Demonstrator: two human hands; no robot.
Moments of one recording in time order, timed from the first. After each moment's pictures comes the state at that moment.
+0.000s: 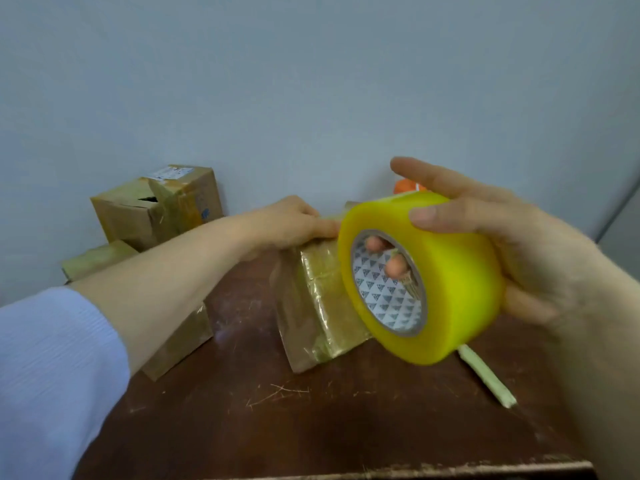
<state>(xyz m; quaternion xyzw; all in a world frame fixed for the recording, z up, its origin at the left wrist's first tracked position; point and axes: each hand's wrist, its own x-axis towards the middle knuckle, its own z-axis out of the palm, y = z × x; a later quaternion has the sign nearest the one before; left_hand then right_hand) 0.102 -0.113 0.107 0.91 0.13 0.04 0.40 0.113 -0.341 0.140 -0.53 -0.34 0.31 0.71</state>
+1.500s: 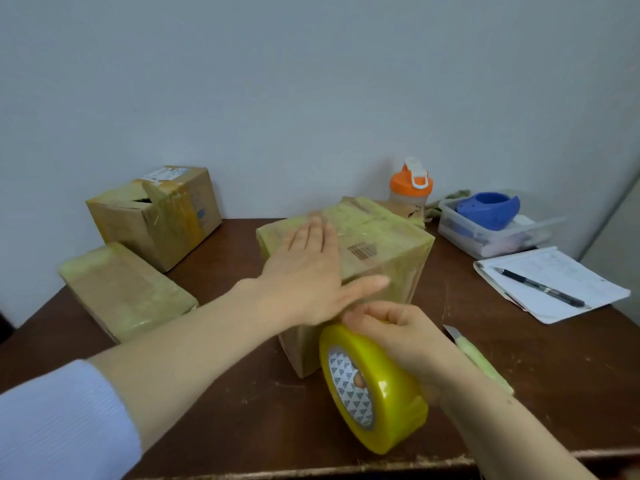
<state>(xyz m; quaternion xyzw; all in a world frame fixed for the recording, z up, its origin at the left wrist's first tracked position) 0.093 -0.164 0.055 1.00 0.09 0.02 -0.01 0.100 -0.321 0.031 -0.72 -0.17 0.30 0.60</state>
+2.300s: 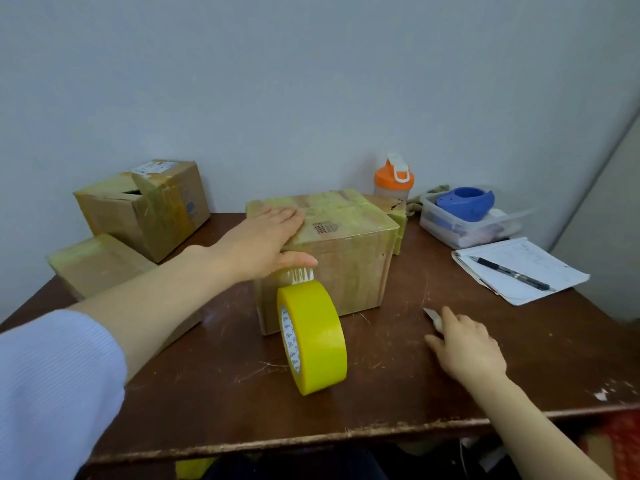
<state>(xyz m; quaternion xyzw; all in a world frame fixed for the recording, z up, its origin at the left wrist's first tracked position) 0.090 -0.107 0.061 1.00 -0.02 0.06 -0.02 0.158 -0.396 -0.041 -0.99 -0.09 0.06 0.05</state>
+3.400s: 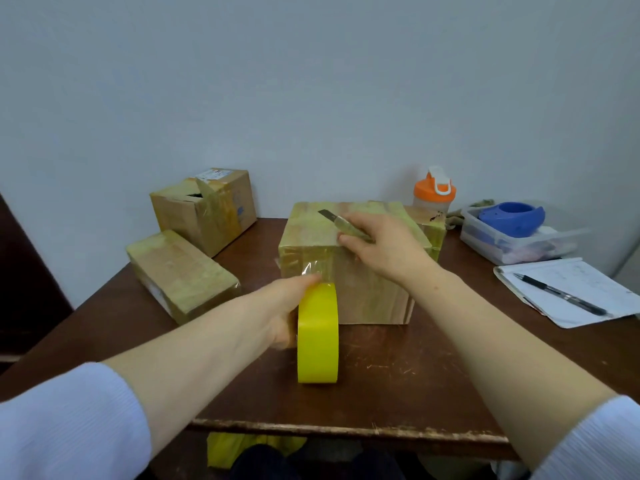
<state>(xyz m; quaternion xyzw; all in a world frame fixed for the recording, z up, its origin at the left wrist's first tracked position) 0.031 -0.157 0.032 0.53 0.40 -0.01 0.75 0.141 -0.265 0.071 -0.83 -0.45 -0.03 0.34</state>
